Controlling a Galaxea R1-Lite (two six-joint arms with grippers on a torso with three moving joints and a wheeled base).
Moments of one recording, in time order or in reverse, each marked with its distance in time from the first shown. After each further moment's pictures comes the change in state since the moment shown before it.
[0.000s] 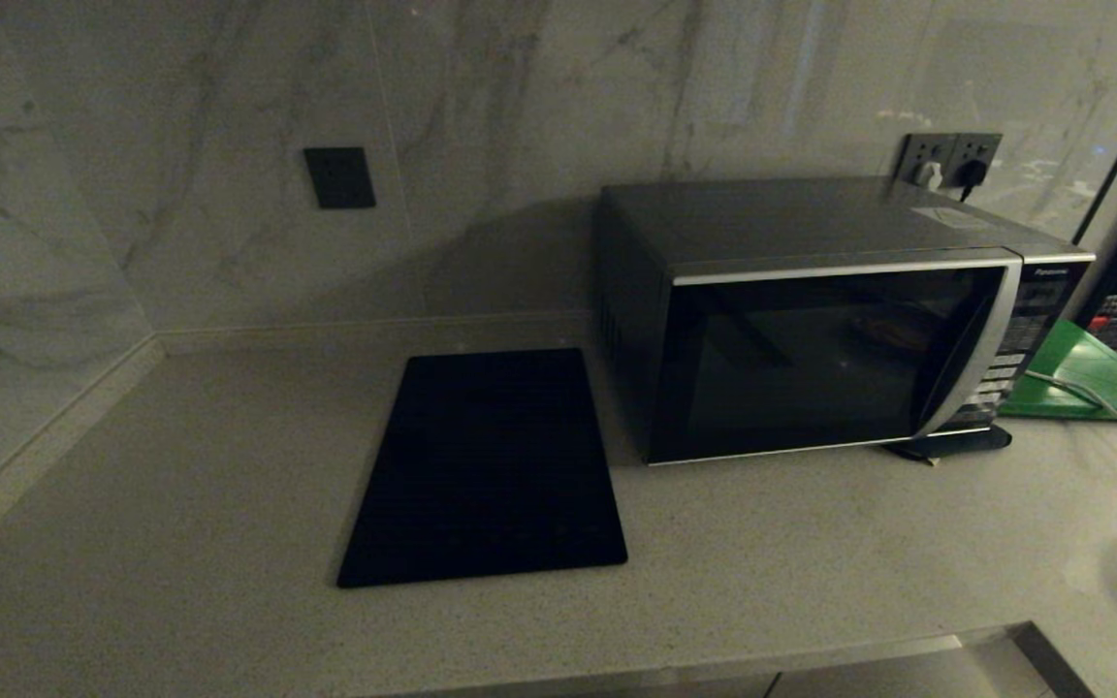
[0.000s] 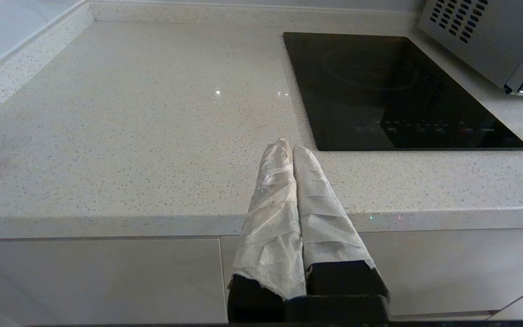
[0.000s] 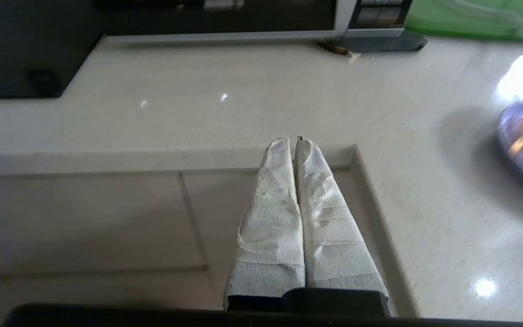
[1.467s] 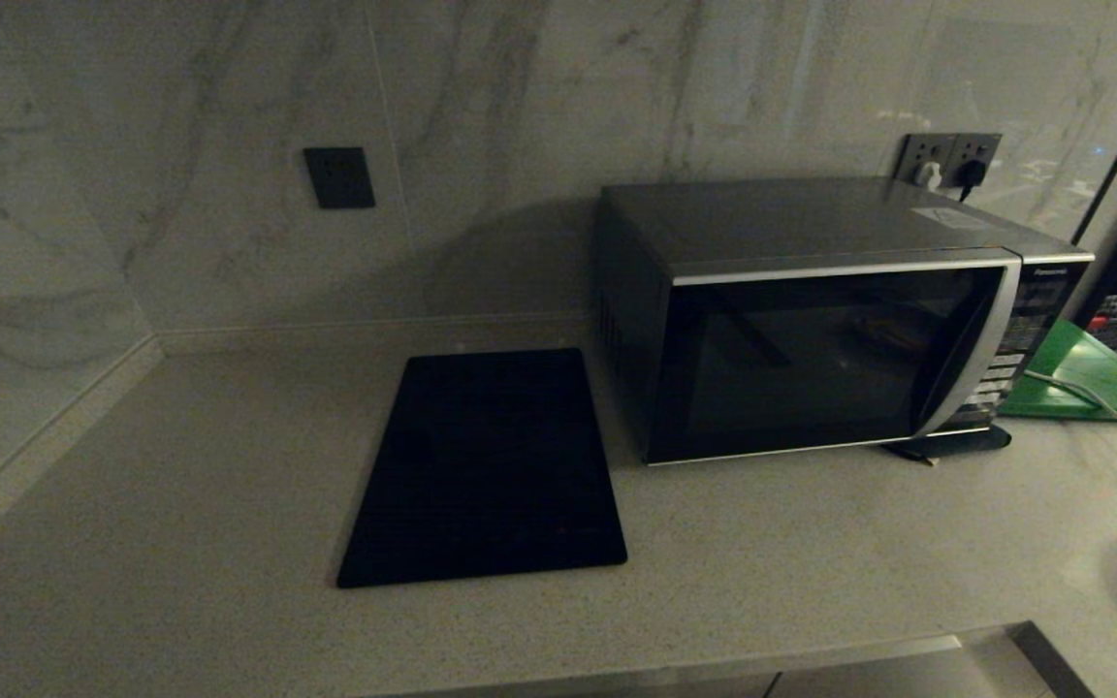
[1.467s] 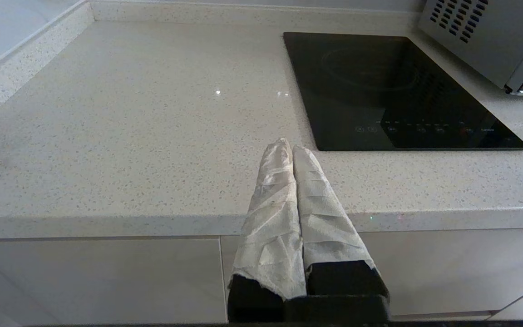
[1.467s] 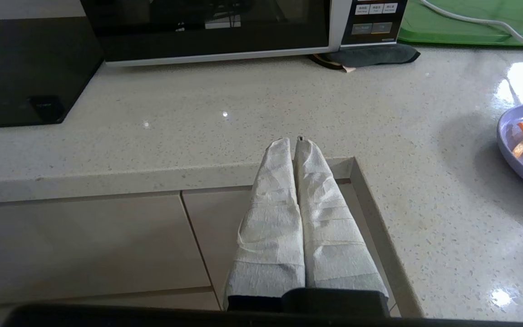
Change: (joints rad) left arm 0.000 0.000 0.000 0.000 0.000 0.000; right arm 0.000 0.000 0.040 -0.071 -0.011 0.048
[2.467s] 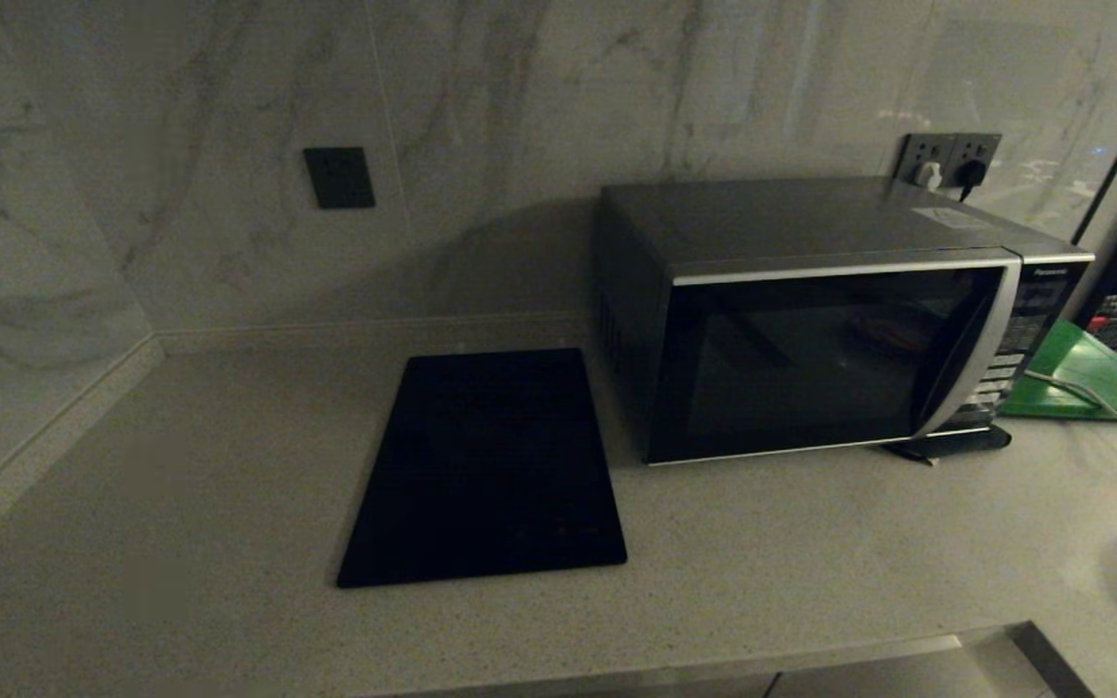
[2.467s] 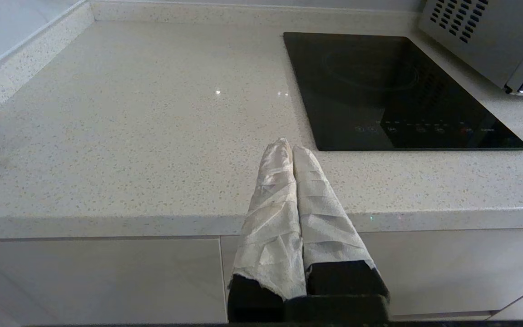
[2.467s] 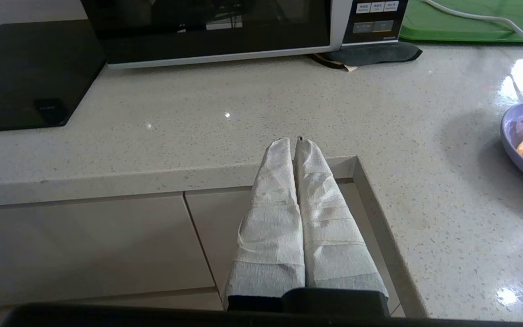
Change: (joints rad) left arm 0.000 0.000 0.000 0.000 0.000 0.000; right arm 0.000 0.000 0.000 0.000 0.000 0.015
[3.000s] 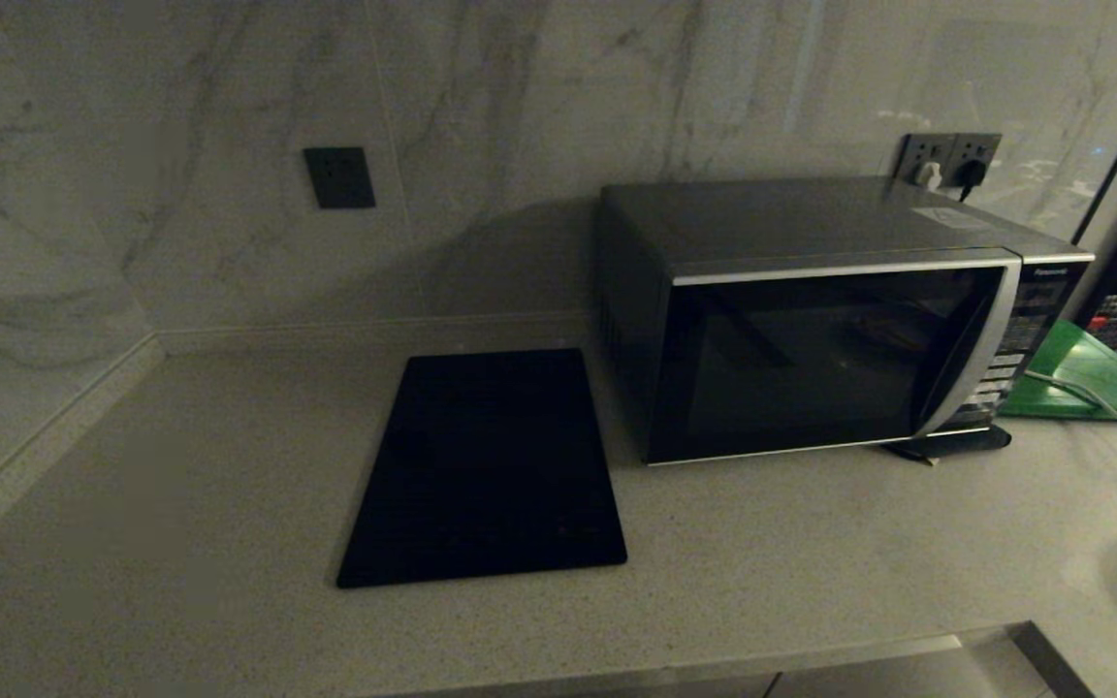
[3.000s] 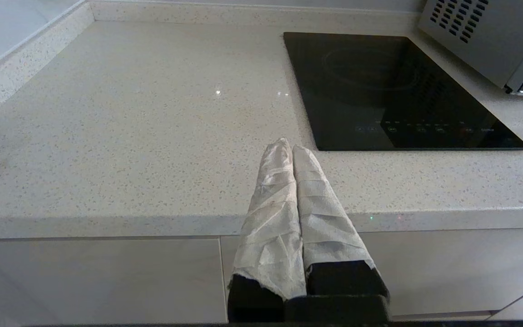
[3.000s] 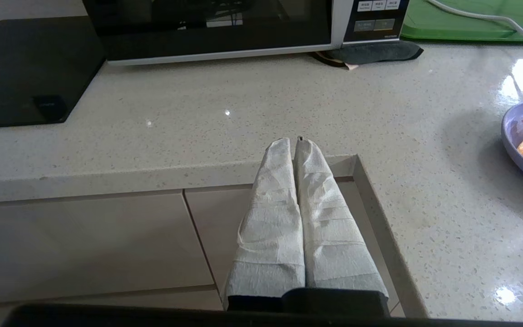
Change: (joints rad) left arm 0.000 0.000 0.000 0.000 0.000 0.000; right arm 0.000 0.000 -0.002 0.007 0.002 -0.005
